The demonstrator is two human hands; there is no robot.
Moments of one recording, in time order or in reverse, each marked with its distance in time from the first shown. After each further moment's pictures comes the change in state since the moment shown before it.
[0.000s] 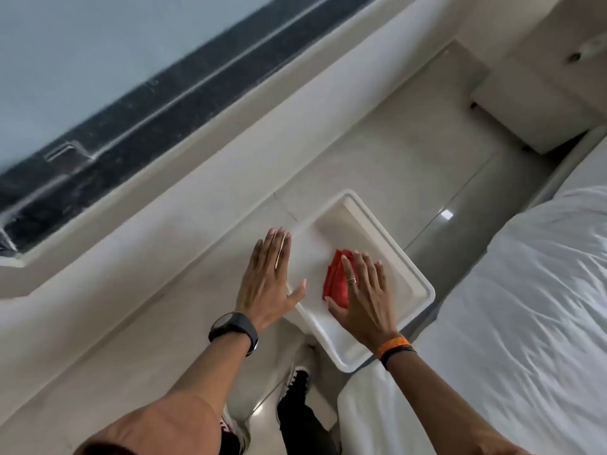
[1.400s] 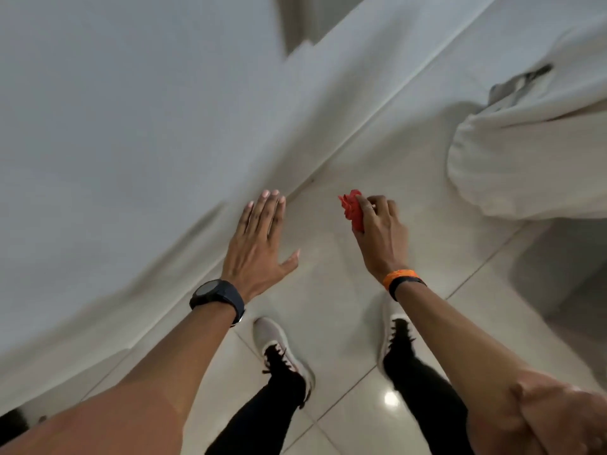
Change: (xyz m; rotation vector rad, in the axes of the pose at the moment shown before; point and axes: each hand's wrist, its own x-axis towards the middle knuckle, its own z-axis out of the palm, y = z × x) left_hand -0.398 -0.518 0.119 0.285 -0.123 0.011; right_hand -0.080 -0.530 0.340 0.254 0.118 0.068
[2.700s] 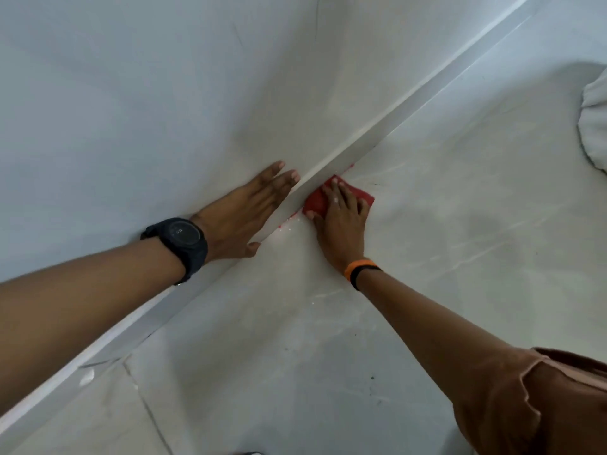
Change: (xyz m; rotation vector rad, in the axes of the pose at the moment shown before) left_hand 0.101 -0.120 0.287 1.009 -0.054 0.384; right_hand 0.096 0.014 0.429 0.190 0.158 -0.073
